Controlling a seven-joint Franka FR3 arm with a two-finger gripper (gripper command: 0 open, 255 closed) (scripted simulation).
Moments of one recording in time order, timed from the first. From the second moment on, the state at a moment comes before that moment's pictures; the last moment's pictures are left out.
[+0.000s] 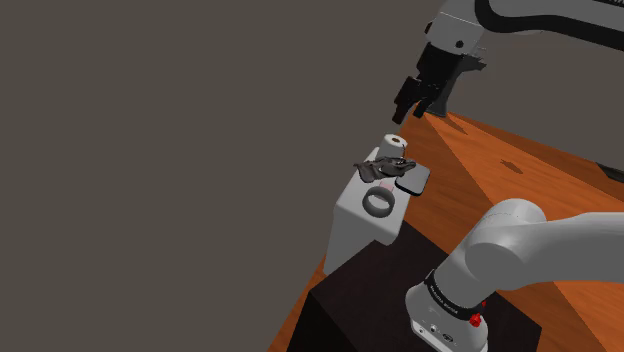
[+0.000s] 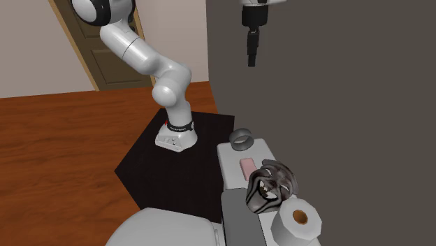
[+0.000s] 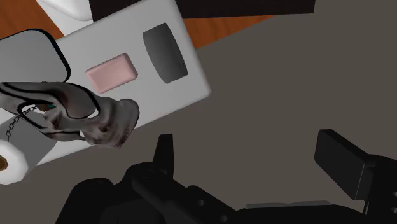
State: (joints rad) arm 0.02 -0.84 -0.02 -2.36 -0.02 1.60 0.03
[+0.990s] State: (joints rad) arm 0.00 -0.87 -0.16 -2.79 -0.14 1.99 -0.17
